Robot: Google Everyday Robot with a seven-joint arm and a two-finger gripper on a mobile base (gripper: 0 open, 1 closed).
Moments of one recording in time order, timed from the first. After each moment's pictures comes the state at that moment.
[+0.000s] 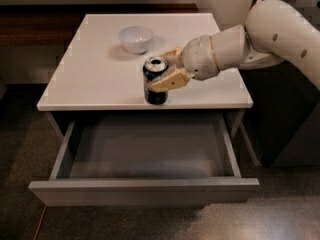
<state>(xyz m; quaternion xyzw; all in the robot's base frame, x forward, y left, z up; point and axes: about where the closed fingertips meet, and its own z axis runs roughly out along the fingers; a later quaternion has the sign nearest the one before) 0.580 -0.011 0.909 -0.60 0.60 0.29 0.44</state>
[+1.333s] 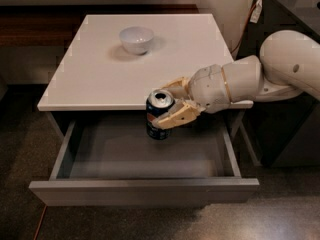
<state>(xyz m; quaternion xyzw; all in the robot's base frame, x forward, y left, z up) 0.495 -0.018 0.887 -0.61 0.58 0.32 0.43</state>
